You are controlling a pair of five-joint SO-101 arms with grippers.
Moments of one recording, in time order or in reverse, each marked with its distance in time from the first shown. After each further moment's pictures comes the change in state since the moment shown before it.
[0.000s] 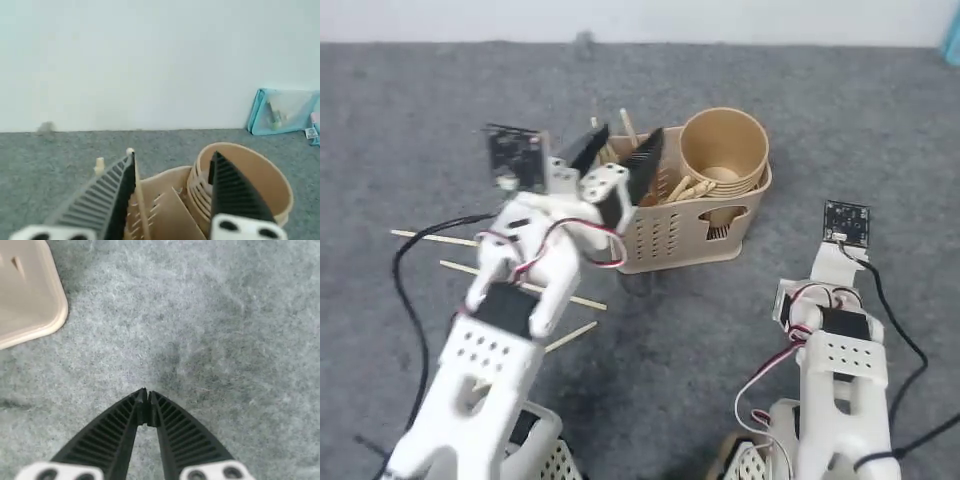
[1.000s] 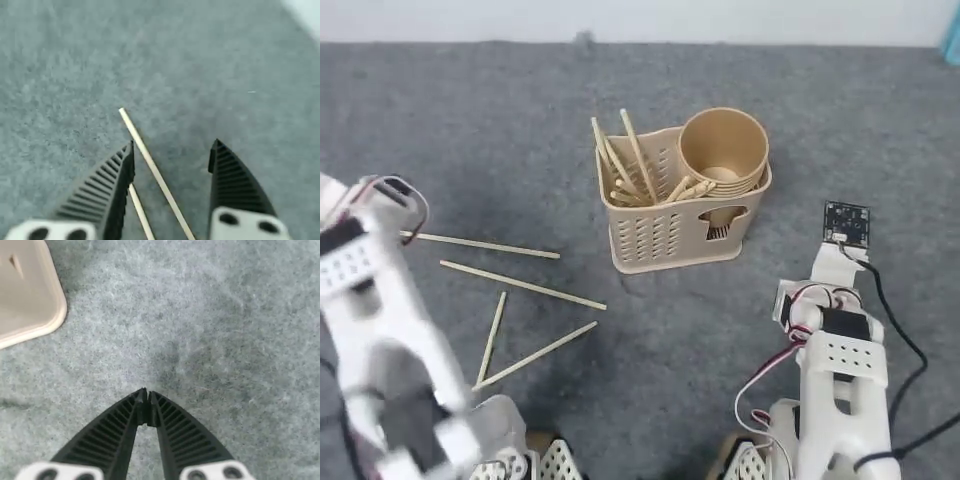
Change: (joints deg) left arm -53.7 40.0 -23.3 25.9 12.6; right arm 0.1 0.0 0.2 0.0 0.0
